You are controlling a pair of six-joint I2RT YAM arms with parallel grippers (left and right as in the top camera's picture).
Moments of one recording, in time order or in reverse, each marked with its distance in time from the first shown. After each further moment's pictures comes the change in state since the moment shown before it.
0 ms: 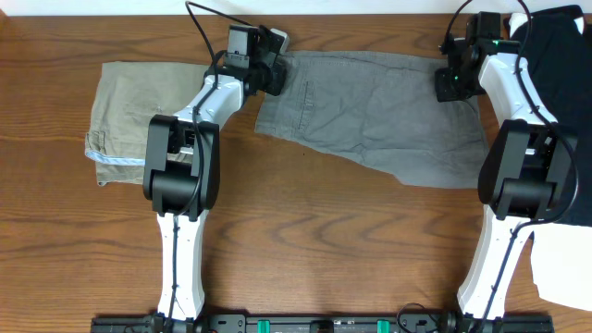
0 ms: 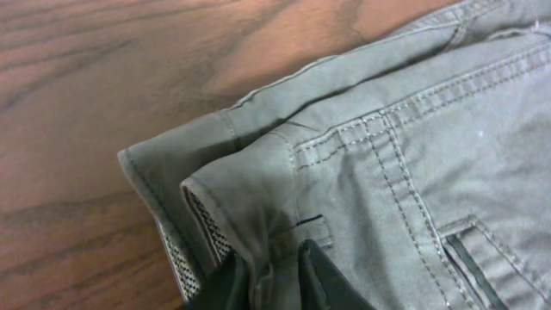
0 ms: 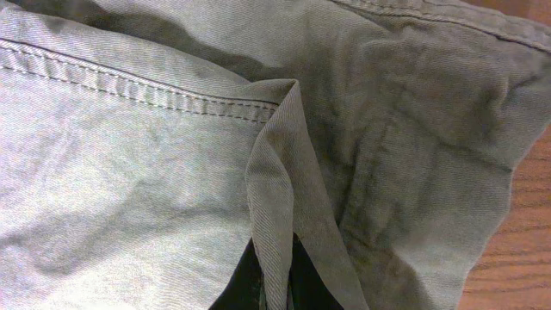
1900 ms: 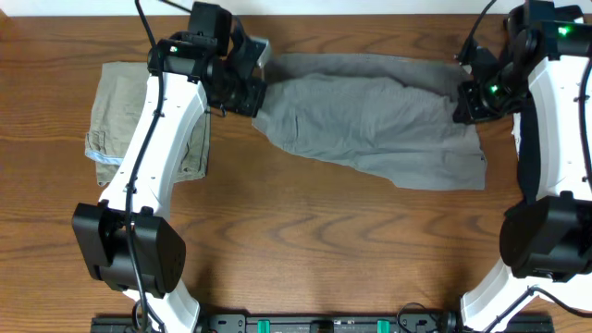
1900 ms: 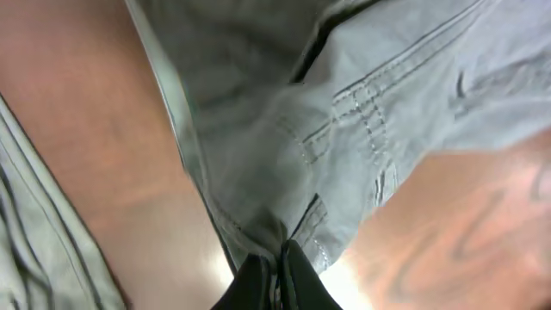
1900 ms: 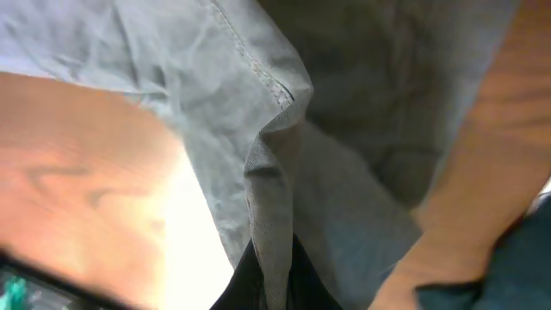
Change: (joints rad) left arm 0.000 -0.538 0.000 -0.948 -0.008 -0.001; right arm -0.014 -0.424 0.001 -0.676 -0.217 -0.130
